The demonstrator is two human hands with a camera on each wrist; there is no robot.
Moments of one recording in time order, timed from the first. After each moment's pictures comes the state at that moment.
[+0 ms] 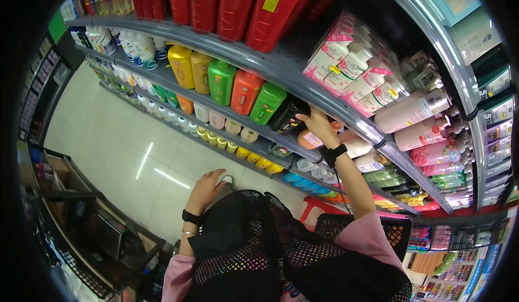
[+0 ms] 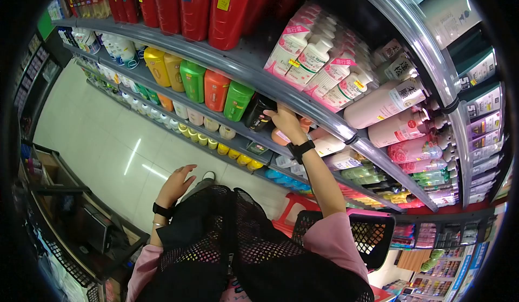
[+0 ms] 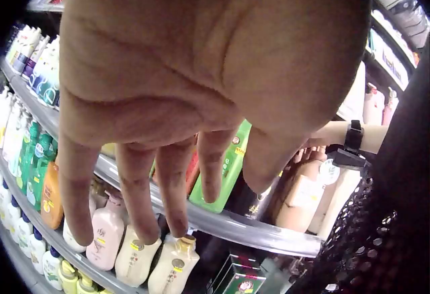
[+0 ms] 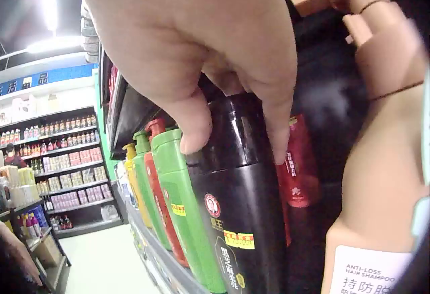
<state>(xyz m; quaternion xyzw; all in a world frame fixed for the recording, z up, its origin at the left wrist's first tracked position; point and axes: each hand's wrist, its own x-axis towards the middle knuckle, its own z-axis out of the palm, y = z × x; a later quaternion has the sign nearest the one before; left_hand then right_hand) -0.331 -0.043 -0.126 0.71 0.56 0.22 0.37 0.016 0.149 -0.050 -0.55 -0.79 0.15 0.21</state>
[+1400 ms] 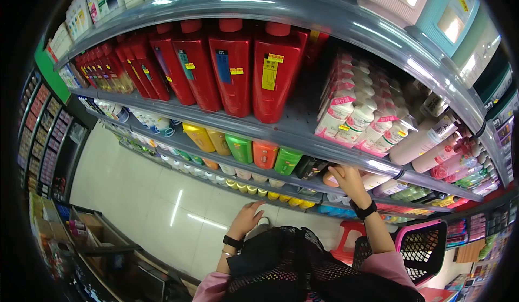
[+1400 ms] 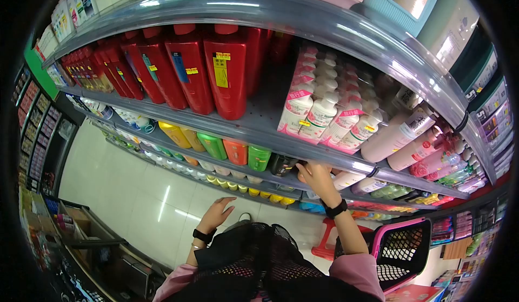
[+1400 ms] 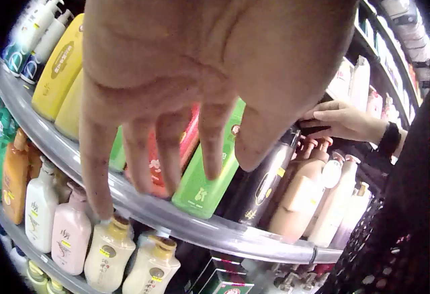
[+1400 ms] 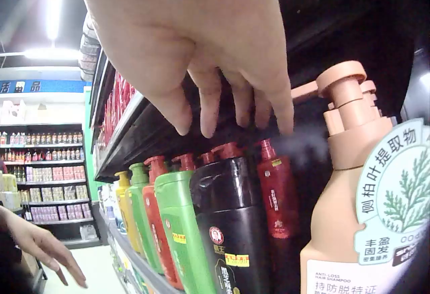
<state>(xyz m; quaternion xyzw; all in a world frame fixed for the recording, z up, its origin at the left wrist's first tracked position) -0.328 0.051 -0.132 0.76 0.48 0.24 0.38 0.011 0.095 -0.007 -0.61 -0.73 0.12 0.28</state>
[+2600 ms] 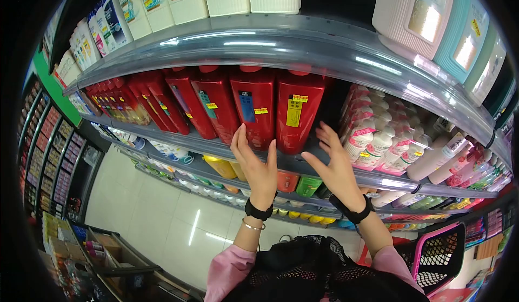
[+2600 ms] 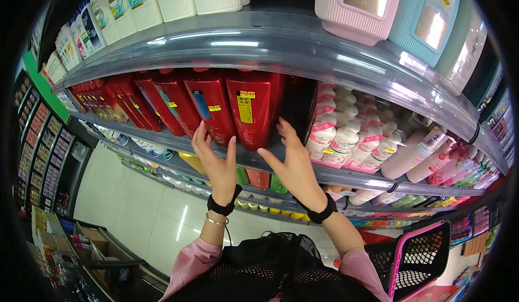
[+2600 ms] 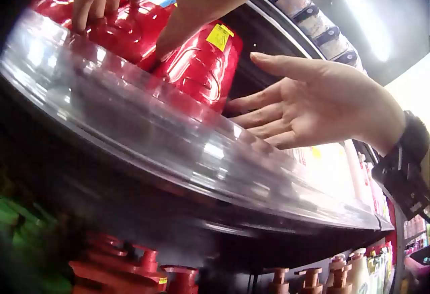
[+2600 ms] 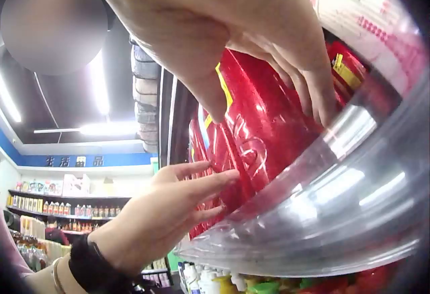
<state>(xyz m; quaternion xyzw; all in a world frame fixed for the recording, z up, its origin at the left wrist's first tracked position) -0.292 0.202 0.082 0.59 0.48 0.64 0.06 -0.131 0.166 0.116 -0.52 -0.67 0.20 0.49</state>
